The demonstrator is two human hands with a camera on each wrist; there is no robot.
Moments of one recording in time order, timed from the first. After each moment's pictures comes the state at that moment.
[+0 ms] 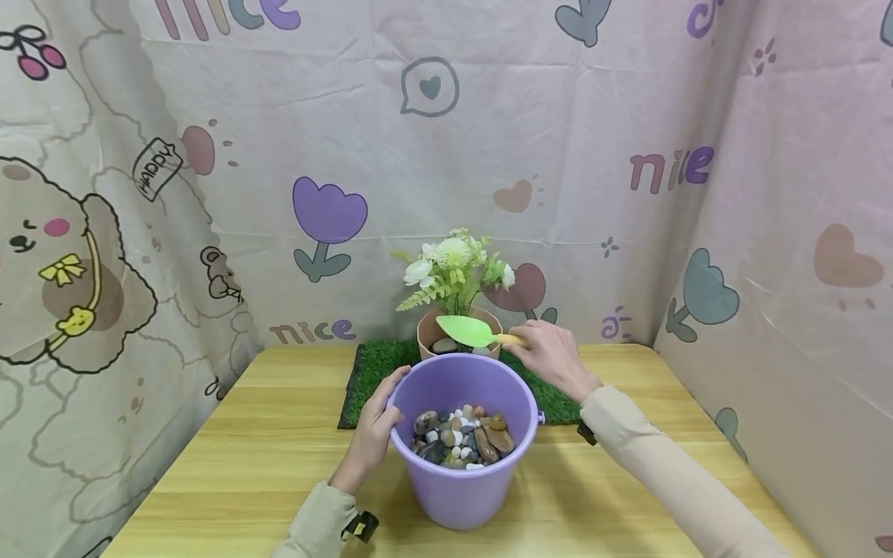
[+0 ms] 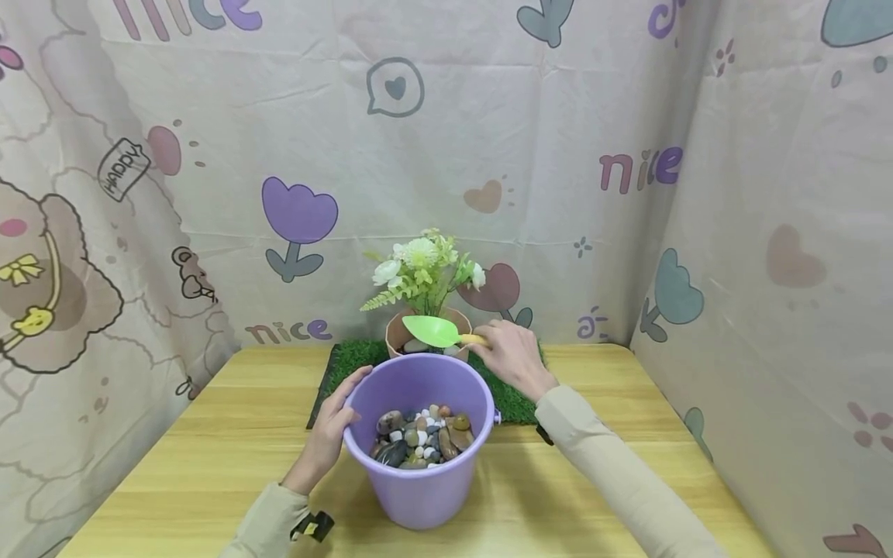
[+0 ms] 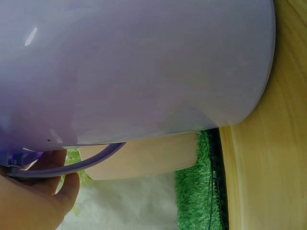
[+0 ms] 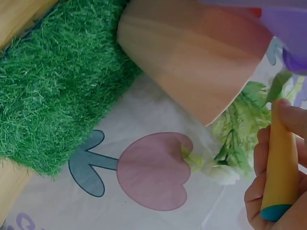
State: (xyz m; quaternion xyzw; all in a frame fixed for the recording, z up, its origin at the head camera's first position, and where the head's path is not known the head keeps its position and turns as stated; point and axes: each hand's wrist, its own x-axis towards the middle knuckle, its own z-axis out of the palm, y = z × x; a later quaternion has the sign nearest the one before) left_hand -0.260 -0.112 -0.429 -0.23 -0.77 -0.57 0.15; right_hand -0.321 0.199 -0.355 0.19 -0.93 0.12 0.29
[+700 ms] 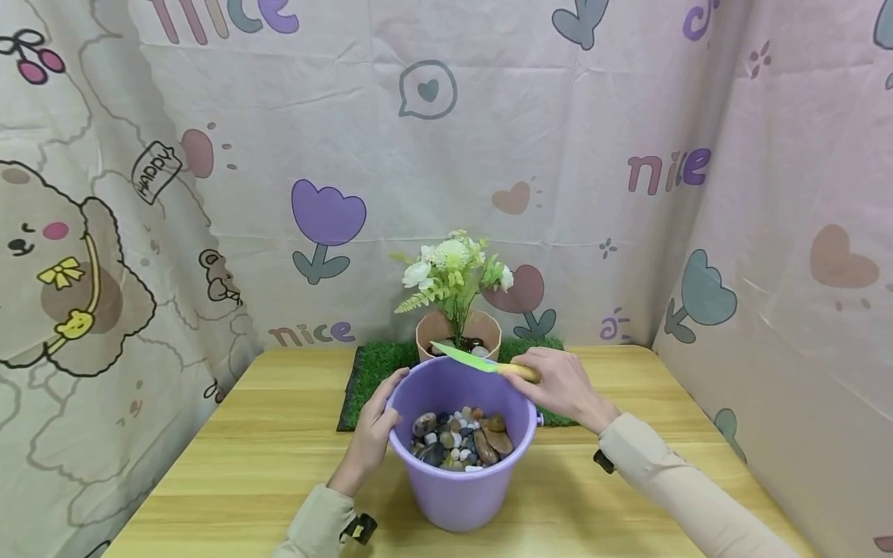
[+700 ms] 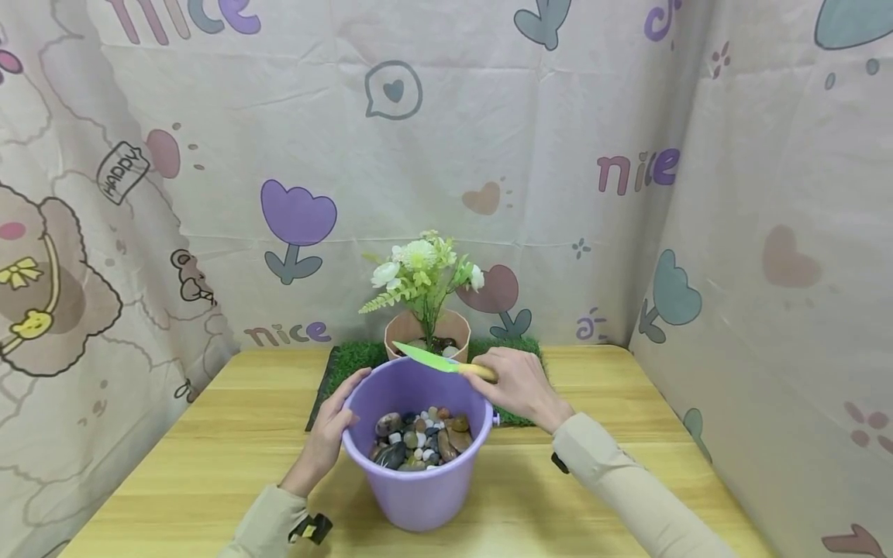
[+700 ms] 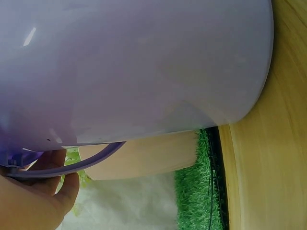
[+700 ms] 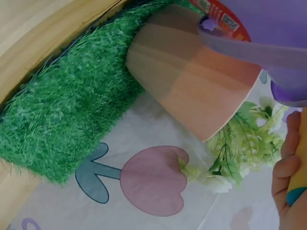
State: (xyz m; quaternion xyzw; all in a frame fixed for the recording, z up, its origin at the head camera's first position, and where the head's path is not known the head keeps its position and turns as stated) left_hand -0.261 -0.113 -0.429 -0.23 -0.77 -0.57 0.15; right_hand -0.284 0.207 -0.373 0.32 -0.87 0.16 0.35
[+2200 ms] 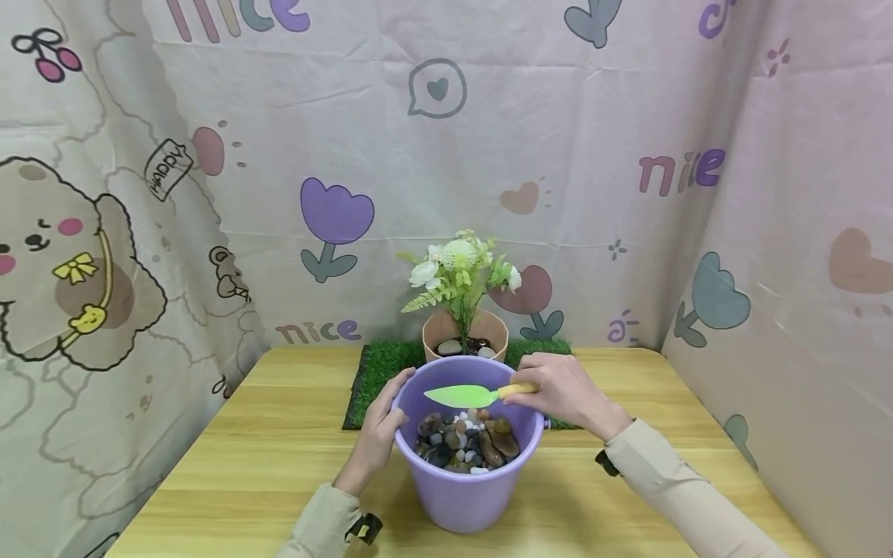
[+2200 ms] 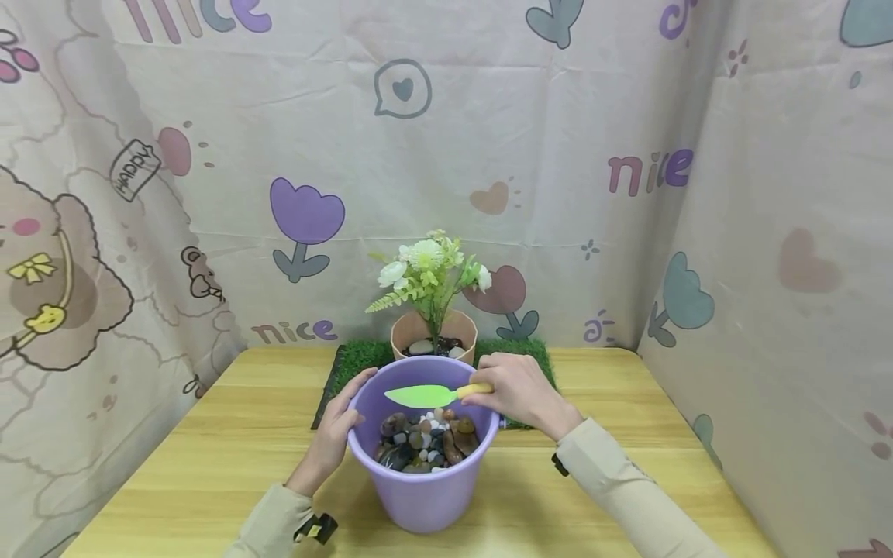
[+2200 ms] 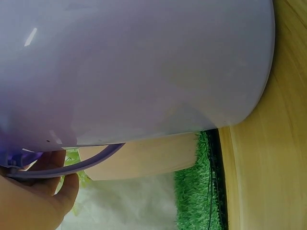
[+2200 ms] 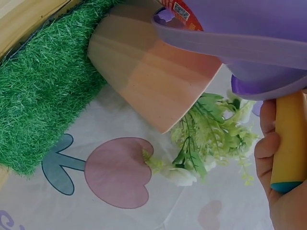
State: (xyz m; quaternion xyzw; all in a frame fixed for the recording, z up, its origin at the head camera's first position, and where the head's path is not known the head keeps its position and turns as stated) left_hand -0.257 -0.113 -0.427 -0.23 -0.77 -0.58 0.14; right_hand -0.270 0.198 -0.355 0.40 -0.86 0.10 0.30
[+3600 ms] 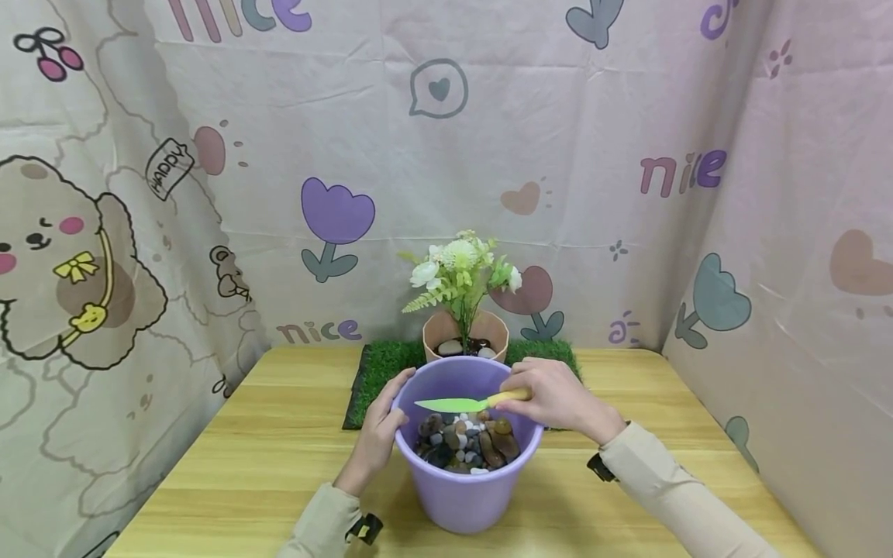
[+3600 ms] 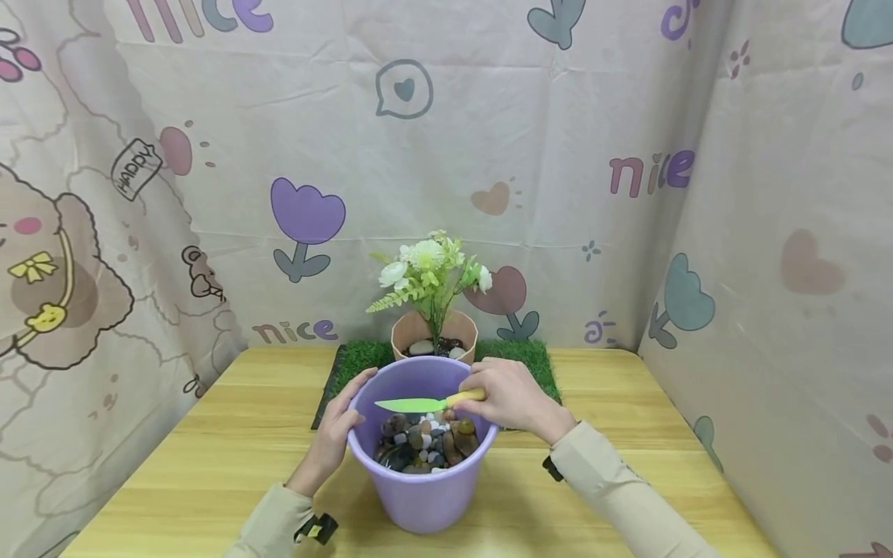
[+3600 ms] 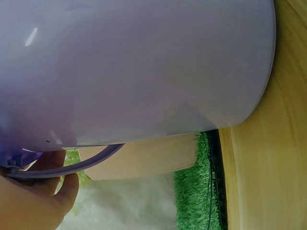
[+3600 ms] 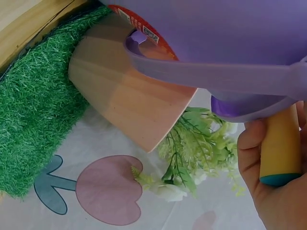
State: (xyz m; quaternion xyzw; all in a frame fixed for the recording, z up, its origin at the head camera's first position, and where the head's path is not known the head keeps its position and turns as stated) left_hand -0.257 -0.112 -0.428 -0.22 -0.77 -0.58 0.14; right_hand -0.264 0.185 -0.351 0.39 -0.89 0.11 0.21
